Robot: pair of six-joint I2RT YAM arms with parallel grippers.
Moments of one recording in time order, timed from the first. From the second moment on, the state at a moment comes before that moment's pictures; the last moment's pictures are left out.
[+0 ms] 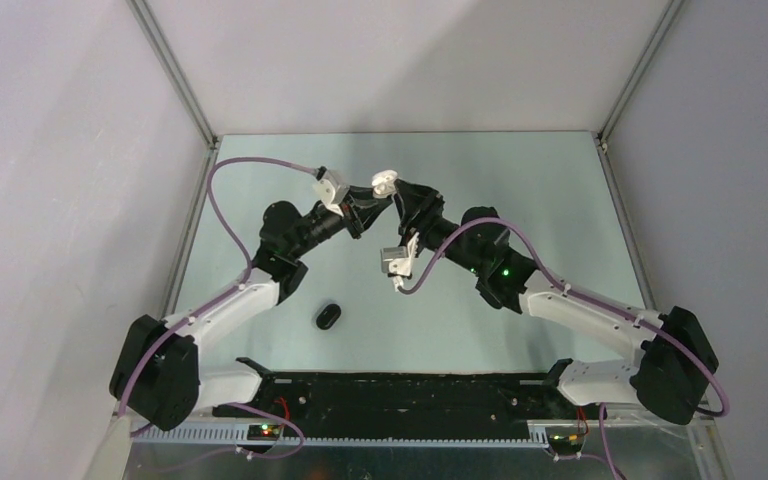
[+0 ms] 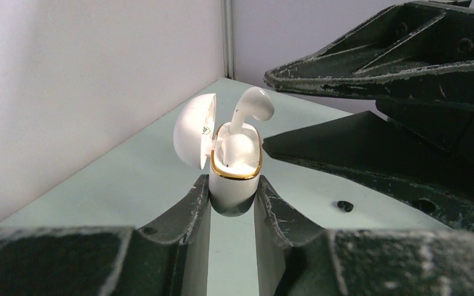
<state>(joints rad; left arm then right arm) -0.49 1.23 0.70 0.74 0.50 -0.09 0.86 1.26 0.90 0.42 -0.12 -1.52</state>
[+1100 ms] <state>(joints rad) -0.33 1.23 0.68 0.71 0.90 -0.03 0.51 1.61 1.93 -0.96 -0.64 -0.59</state>
